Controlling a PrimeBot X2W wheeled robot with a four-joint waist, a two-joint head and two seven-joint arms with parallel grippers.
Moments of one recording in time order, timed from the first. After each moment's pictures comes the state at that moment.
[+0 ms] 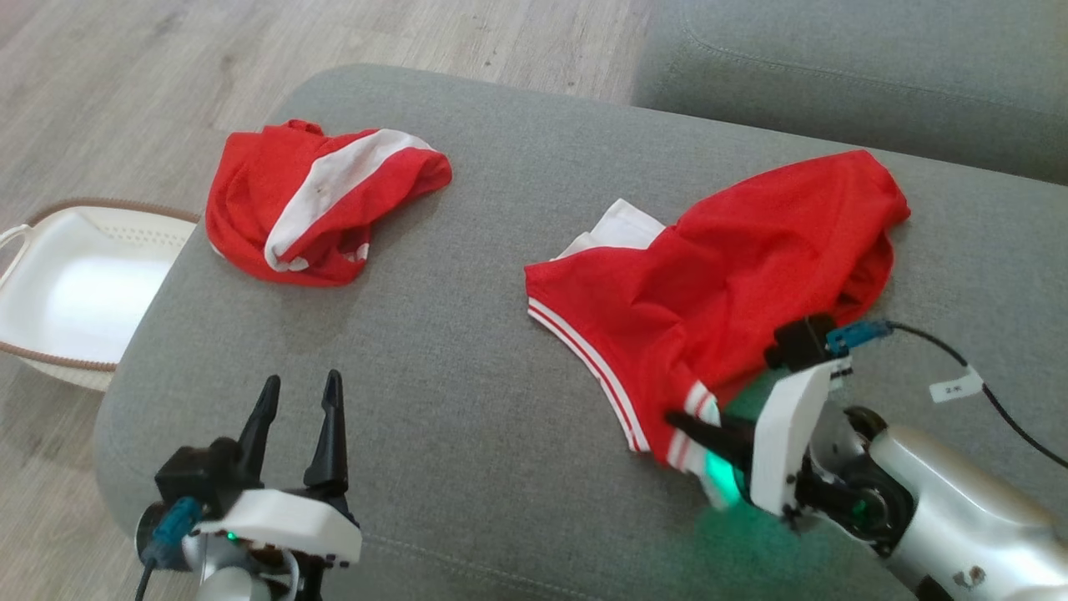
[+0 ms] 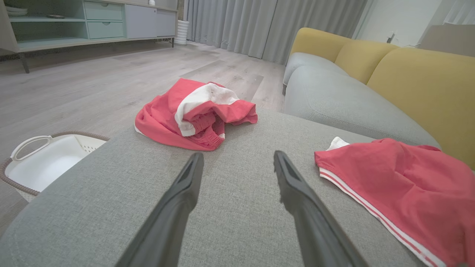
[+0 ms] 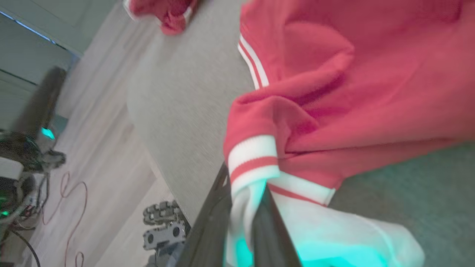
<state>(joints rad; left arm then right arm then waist) 0.00 0.04 -0.11 0.25 -0.24 -0.06 -0.25 -0.46 -0.48 0.92 0.36 1.19 0.12 0.42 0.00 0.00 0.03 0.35</state>
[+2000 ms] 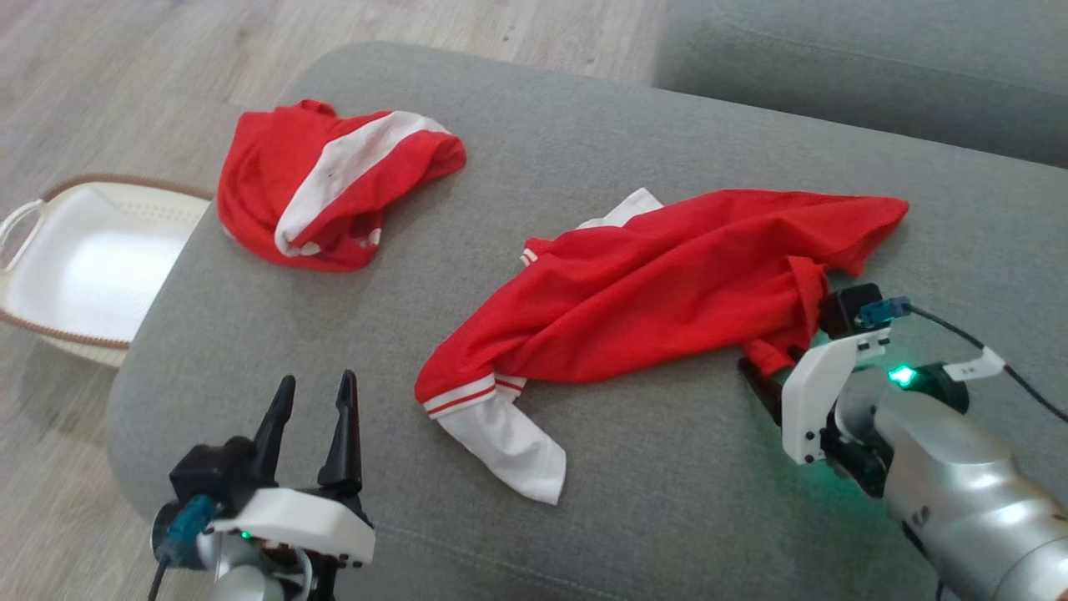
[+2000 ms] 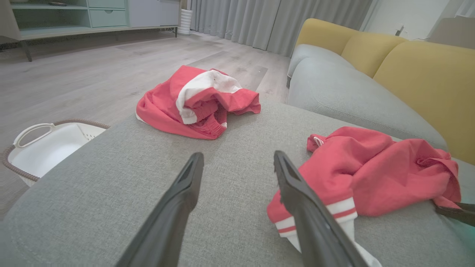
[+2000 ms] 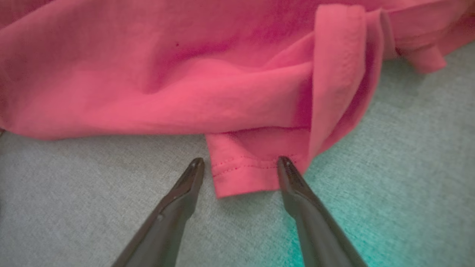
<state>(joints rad) -0.01 0.04 -0.15 0.26 -0.26 -0.04 -0.25 -0.69 -0.29 1.01 1.08 0.92 0.12 0.11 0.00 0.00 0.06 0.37</state>
